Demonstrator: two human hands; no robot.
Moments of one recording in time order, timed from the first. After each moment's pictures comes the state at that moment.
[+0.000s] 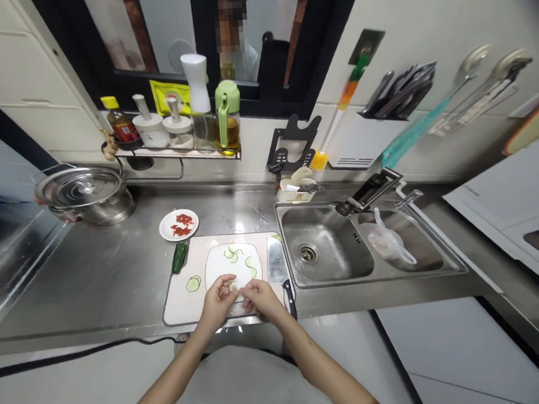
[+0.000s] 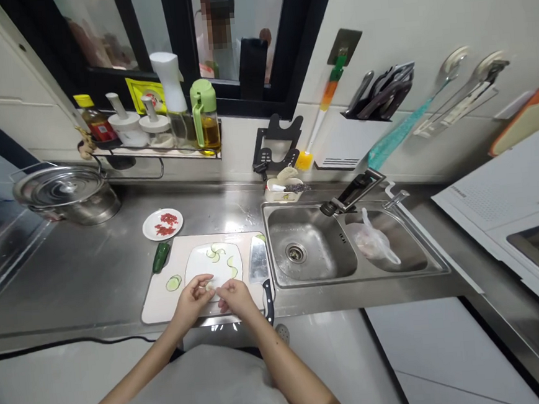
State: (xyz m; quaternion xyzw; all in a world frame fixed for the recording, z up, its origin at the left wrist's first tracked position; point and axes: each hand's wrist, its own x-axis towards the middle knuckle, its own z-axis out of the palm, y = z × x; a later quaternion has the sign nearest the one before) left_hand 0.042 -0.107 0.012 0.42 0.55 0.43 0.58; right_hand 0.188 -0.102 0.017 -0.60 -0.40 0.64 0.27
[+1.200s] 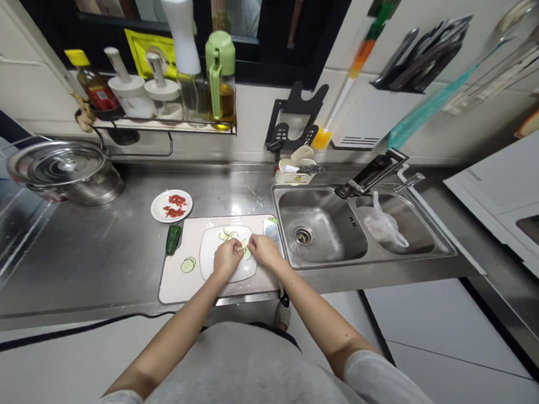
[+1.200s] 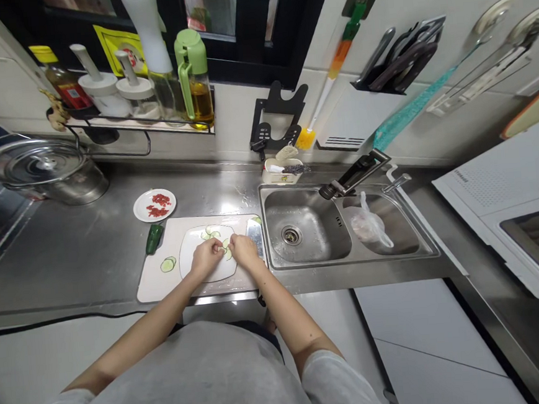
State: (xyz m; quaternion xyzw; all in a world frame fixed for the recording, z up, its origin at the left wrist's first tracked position) left_hand 0.077 -0.034 -0.010 0.64 0.66 0.21 0.34; right_hand 0.224 -0.020 0.012 -0.66 -0.72 0.23 0.00
